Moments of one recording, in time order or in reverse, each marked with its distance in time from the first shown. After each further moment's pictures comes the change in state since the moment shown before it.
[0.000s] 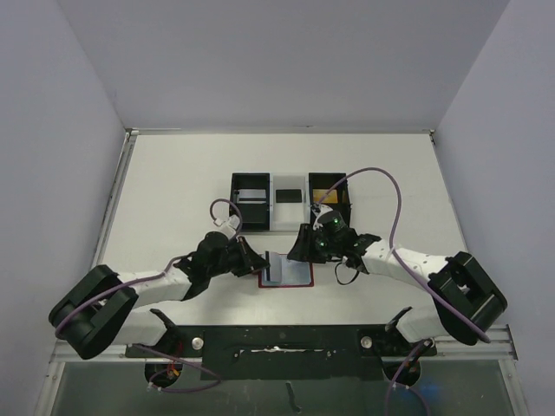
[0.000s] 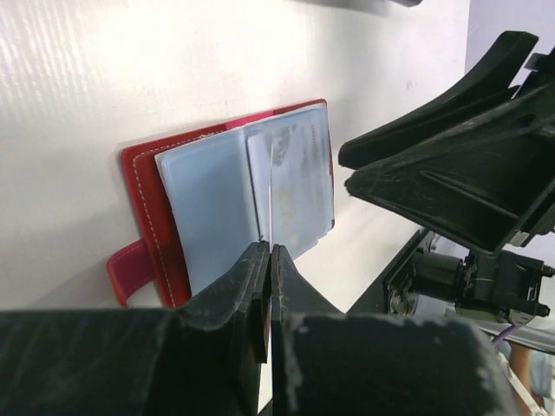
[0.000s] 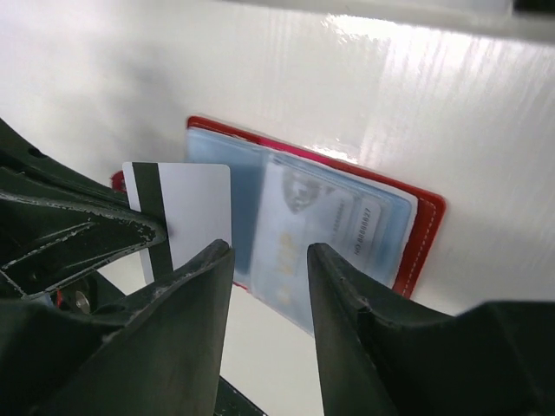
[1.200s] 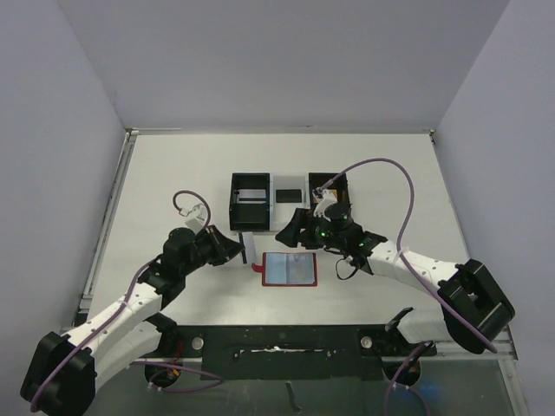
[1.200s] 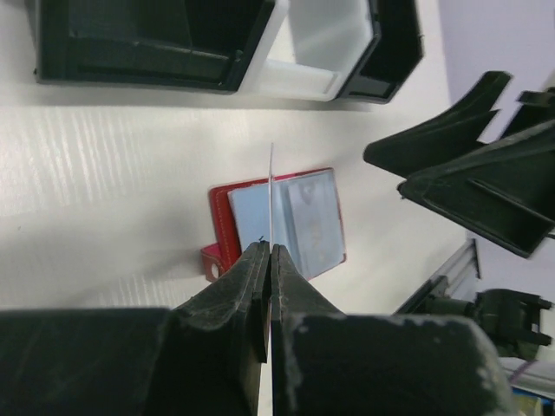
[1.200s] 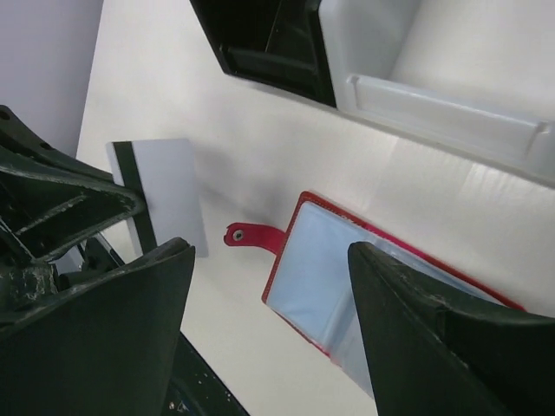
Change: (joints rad) left arm 0.159 -0.489 -0.004 -0.382 -0.102 0.181; right arm 0.010 -0.059 0.053 0.156 -0.009 -0.029
